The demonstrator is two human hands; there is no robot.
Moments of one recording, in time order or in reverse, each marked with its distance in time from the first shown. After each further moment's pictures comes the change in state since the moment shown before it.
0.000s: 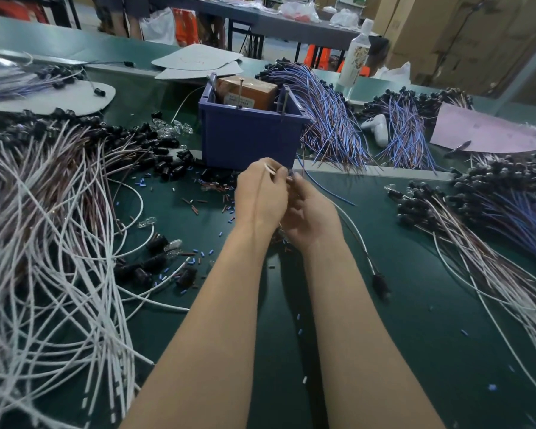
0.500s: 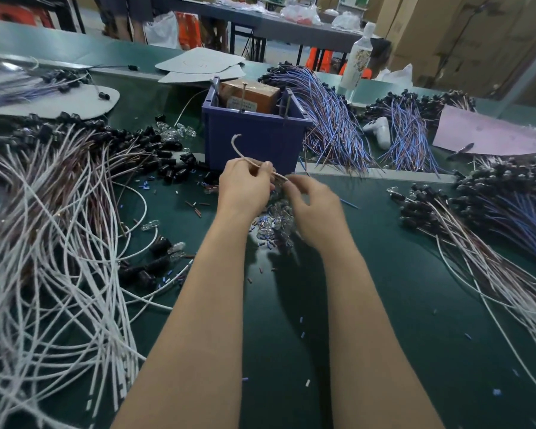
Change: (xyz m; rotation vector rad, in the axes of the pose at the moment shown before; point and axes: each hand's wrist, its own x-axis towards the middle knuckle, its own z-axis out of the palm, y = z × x) left_hand 0.014 -0.005 -0.021 -0.113 -0.054 -0.106; right_hand -0.008 -0.012 -0.017 -1.392 -0.047 -0.650
